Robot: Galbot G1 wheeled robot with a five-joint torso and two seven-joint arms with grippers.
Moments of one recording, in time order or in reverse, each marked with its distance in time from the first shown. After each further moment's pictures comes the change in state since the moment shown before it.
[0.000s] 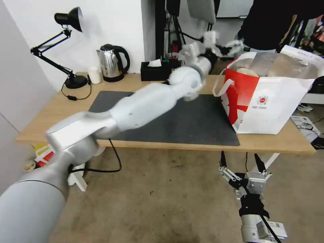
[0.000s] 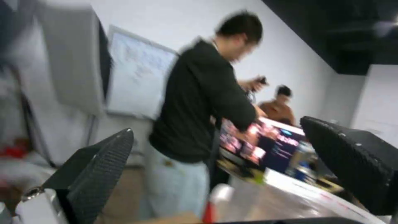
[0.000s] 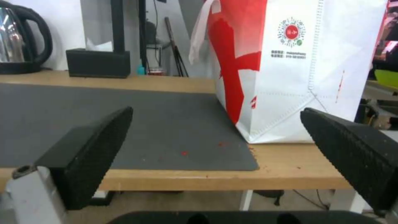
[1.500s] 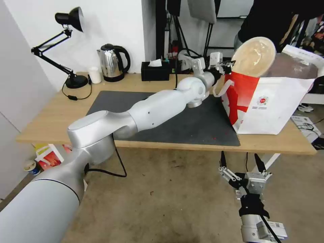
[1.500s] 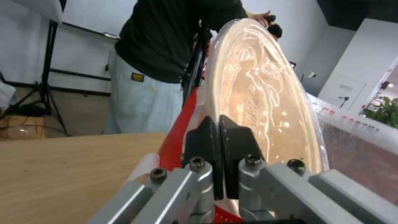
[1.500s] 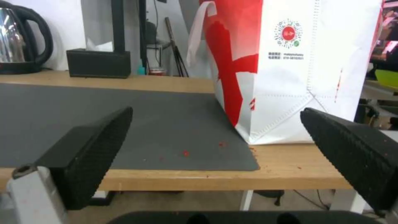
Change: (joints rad) left arm -0.019 -0.256 0.158 0.445 -0.196 0.077 0.242; right arm 0.000 0.000 0.000 0.000 0.000 0.000 0.000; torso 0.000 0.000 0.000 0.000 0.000
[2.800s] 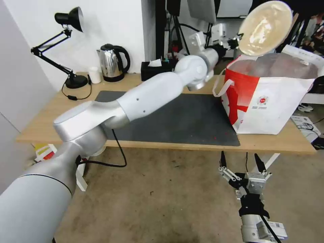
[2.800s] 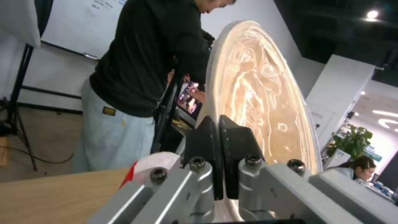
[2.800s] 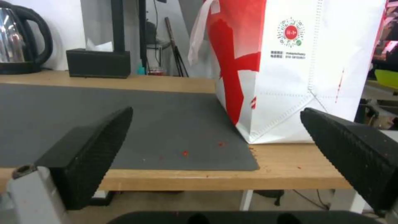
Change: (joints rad) left arm -0.080 0.035 -0.085 -0.134 -0.096 0.018 -0.056; right arm 0.000 0.000 0.000 0.000 0.000 0.000 0.000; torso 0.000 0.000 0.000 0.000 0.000
